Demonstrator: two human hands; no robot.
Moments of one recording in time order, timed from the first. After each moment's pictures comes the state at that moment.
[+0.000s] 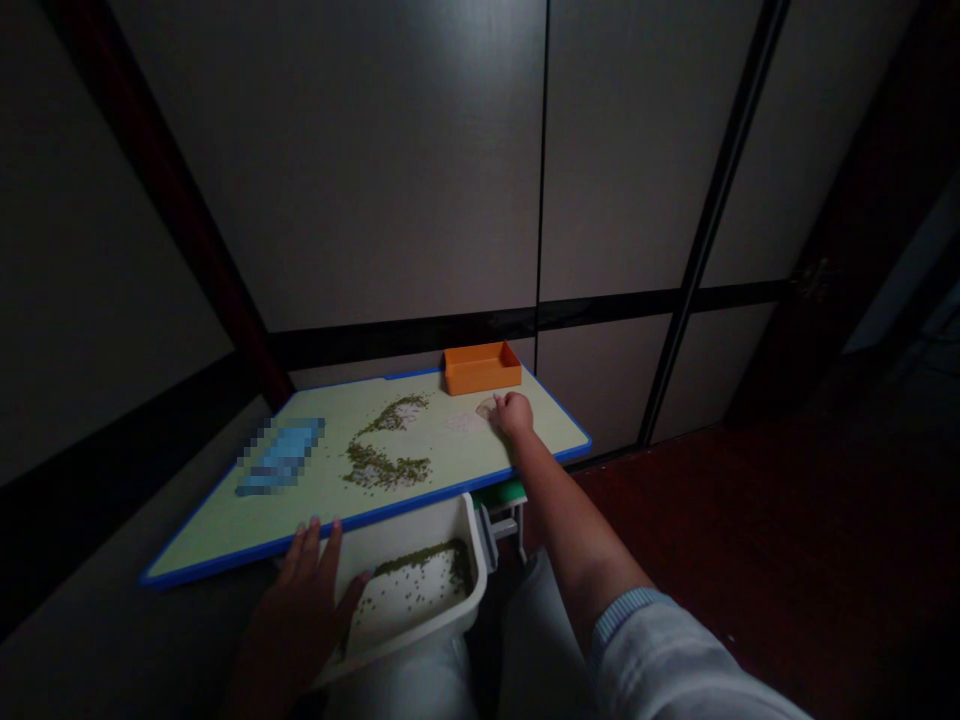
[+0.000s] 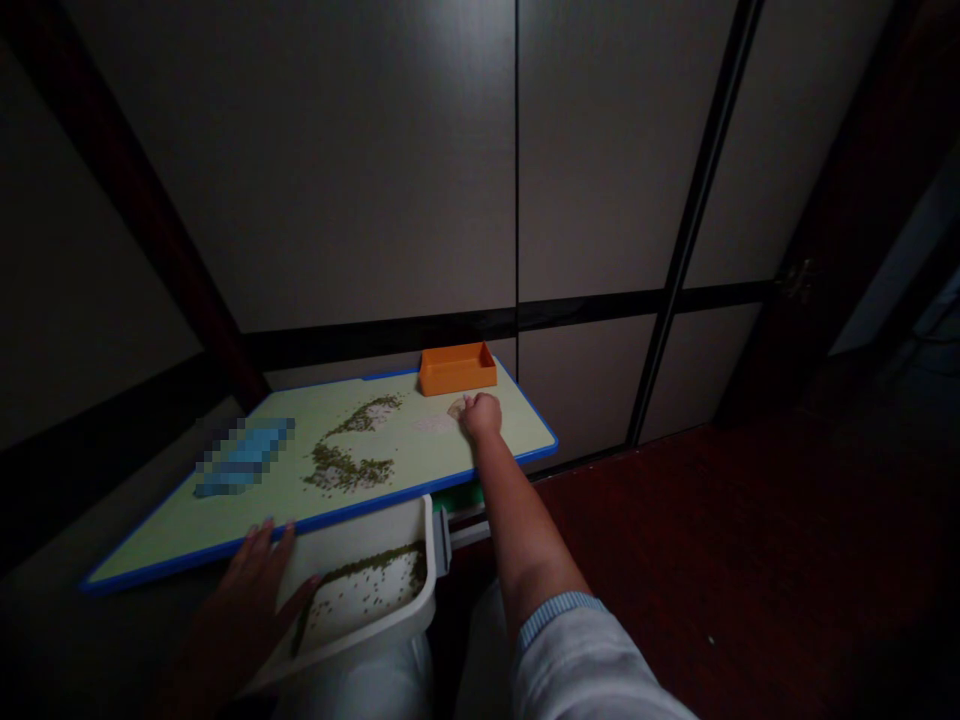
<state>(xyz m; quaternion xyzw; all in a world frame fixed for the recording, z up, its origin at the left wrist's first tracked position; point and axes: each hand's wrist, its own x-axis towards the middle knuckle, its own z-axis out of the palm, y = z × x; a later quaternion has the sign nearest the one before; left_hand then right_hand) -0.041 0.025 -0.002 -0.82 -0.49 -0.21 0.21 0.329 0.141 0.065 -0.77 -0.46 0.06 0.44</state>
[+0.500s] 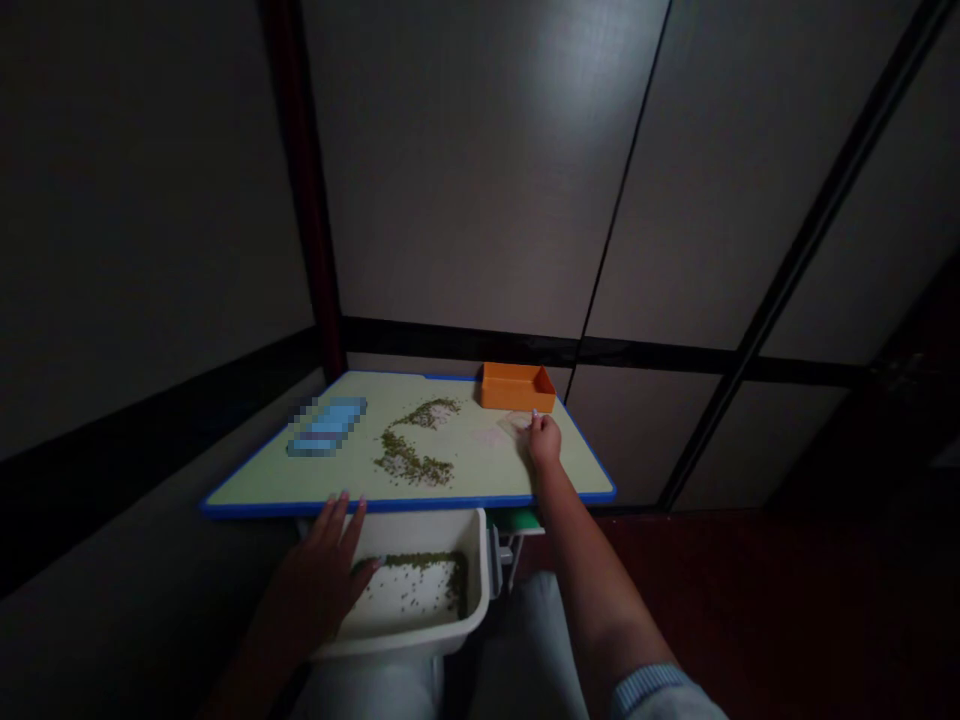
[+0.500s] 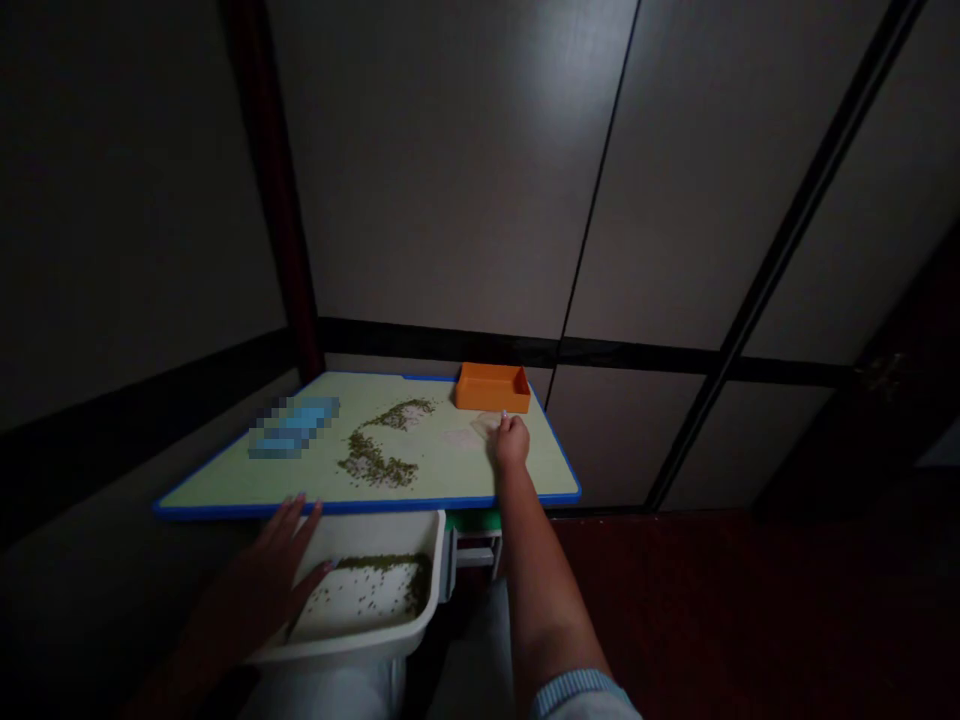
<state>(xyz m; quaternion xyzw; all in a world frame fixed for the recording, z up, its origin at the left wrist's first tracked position) -0.030 0.014 0.004 -0.79 -0.51 -0.21 0.26 0.336 0.142 0.058 -0.71 -0.47 0.03 0.52</state>
